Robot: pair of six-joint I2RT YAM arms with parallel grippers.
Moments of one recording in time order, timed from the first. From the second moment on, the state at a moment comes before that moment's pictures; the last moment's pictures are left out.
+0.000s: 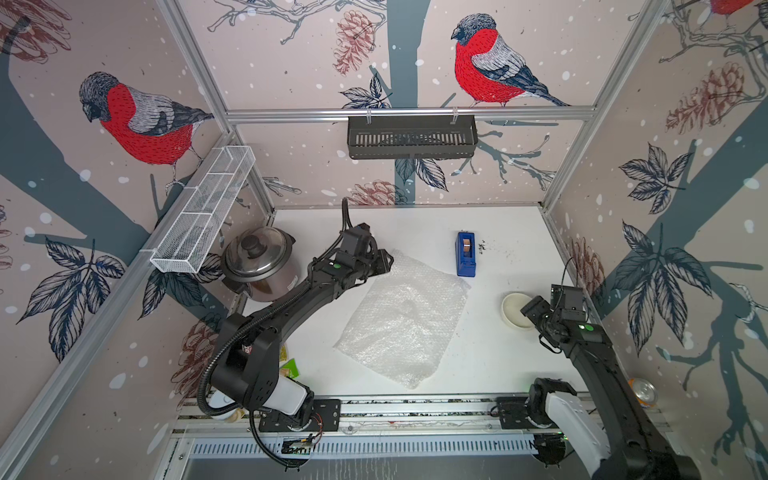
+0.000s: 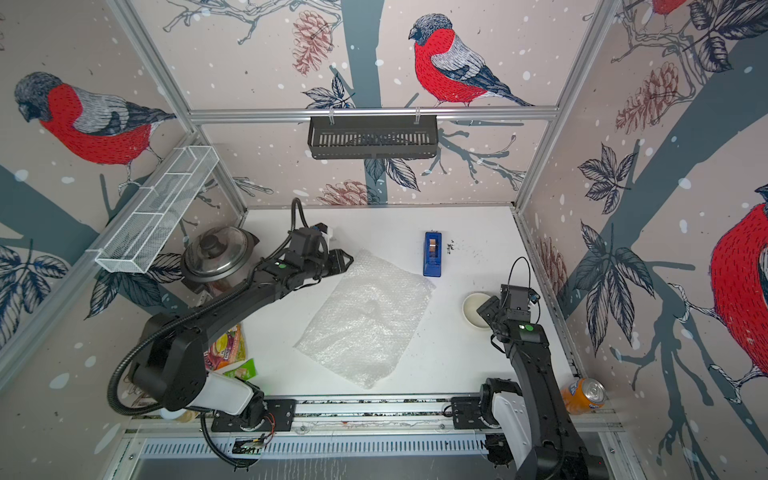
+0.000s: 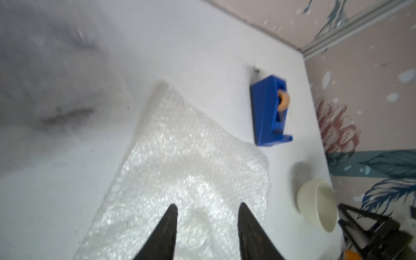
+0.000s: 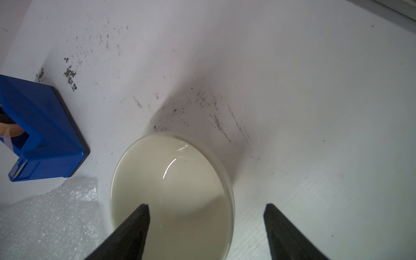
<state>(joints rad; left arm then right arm) -0.52 1.50 0.98 -0.25 0.24 -0.63 -0.14 0.85 0.51 -0.62 0.05 0.73</state>
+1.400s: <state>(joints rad) -0.50 1.22 0.69 -0.30 0.16 -0.75 0.85 1.64 1.05 -0.45 0.13 0.77</state>
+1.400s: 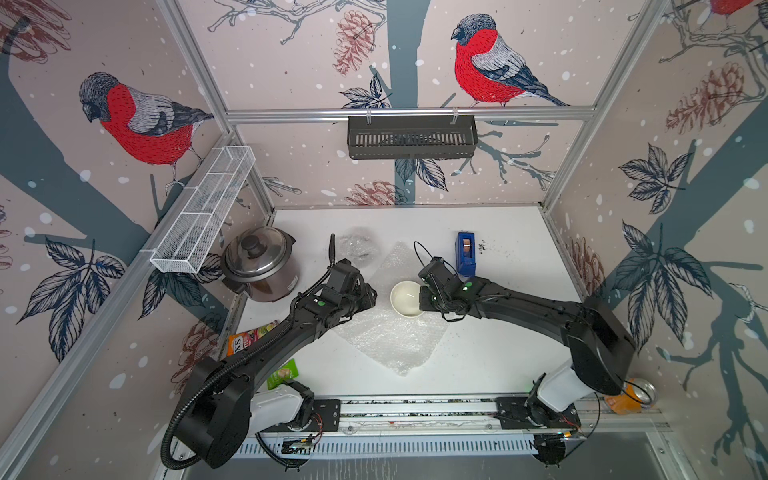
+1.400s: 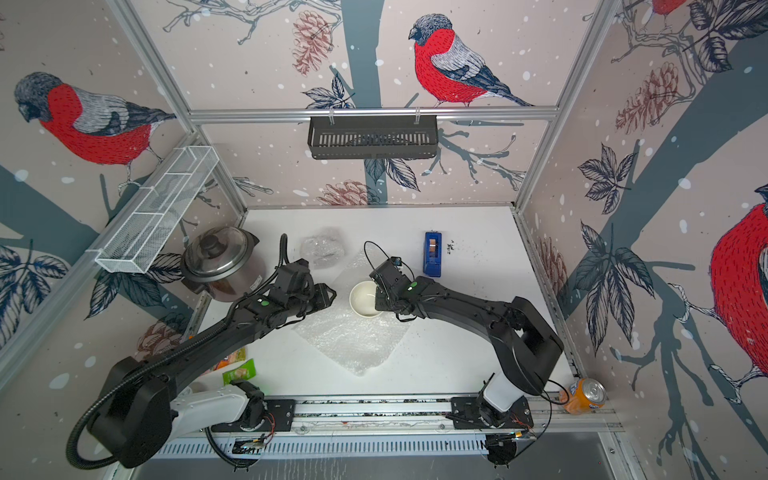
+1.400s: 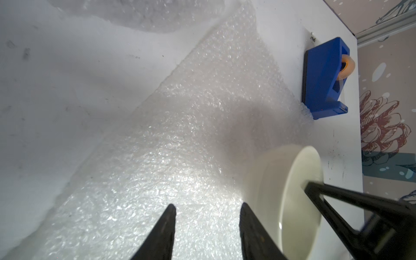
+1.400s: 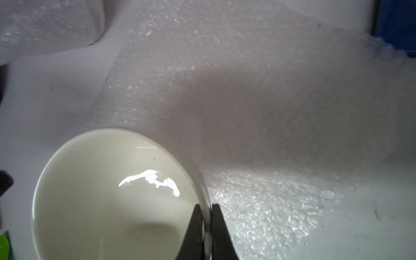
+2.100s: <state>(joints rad) -0.50 1.41 0.72 -0.19 0.29 -0.75 0.71 1.51 1.00 -0.46 0.15 0.74</state>
